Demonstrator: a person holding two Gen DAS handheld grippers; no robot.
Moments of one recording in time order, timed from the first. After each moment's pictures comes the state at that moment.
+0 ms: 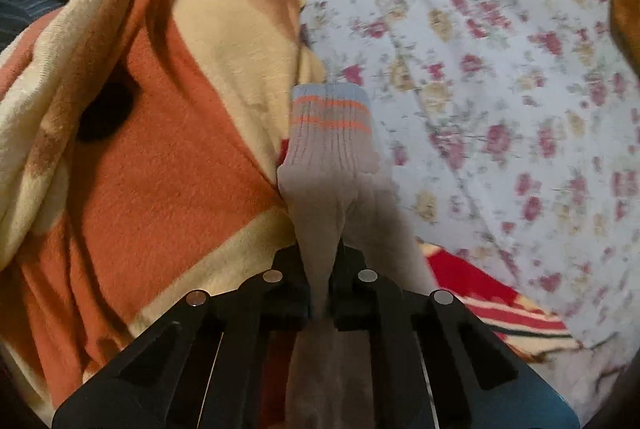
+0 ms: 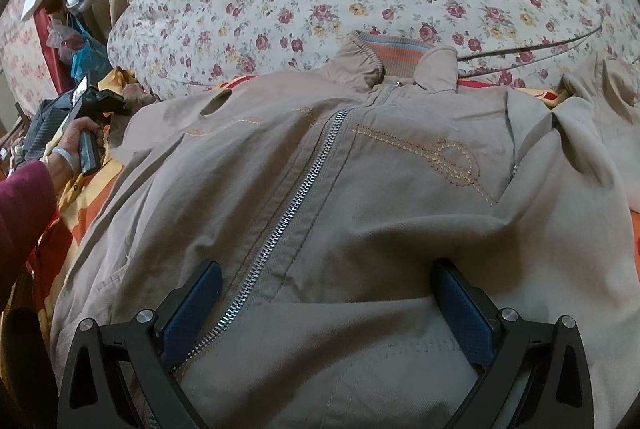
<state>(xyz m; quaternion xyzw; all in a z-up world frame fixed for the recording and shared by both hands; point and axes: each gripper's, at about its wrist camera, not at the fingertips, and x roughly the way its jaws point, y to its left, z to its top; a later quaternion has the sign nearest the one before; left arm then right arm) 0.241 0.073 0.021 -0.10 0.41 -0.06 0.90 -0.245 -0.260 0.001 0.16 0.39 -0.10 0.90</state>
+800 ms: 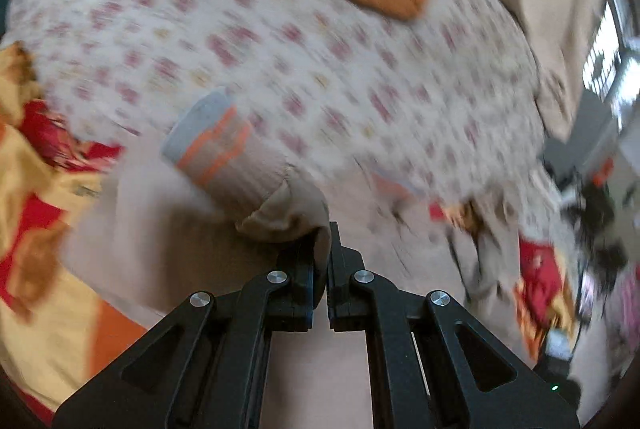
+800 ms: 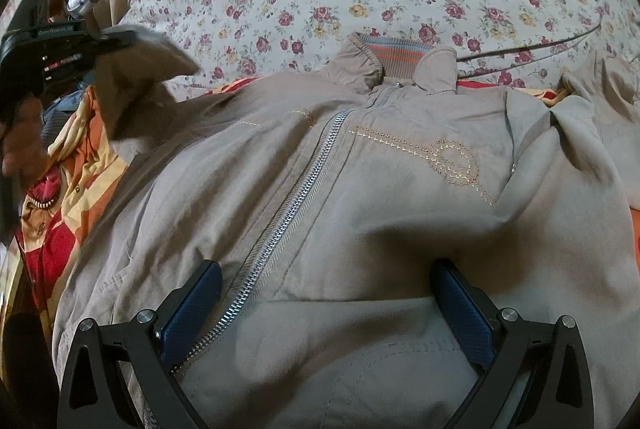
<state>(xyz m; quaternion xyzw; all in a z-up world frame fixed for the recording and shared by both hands) -0.039 -0.121 0.105 -0.01 0.39 -0.41 0.83 -0.245 -0.261 0.000 0.16 0.38 -0.10 0.91</state>
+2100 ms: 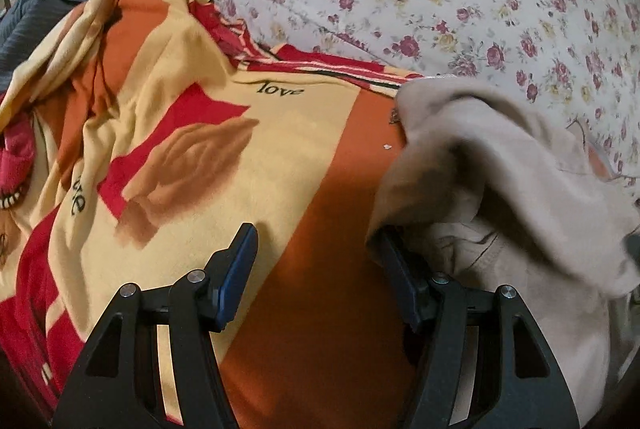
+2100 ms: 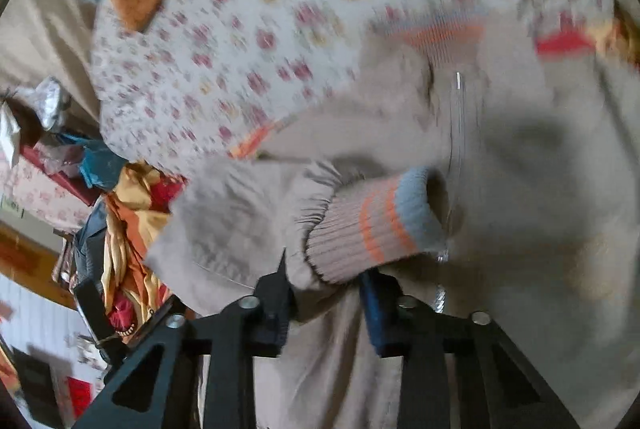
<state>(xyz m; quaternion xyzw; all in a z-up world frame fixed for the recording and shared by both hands) 0.012 -0.024 0.023 0.03 0.46 -0.11 0.88 -0.131 -0.310 0.030 0.37 0.38 -0.05 0.85</state>
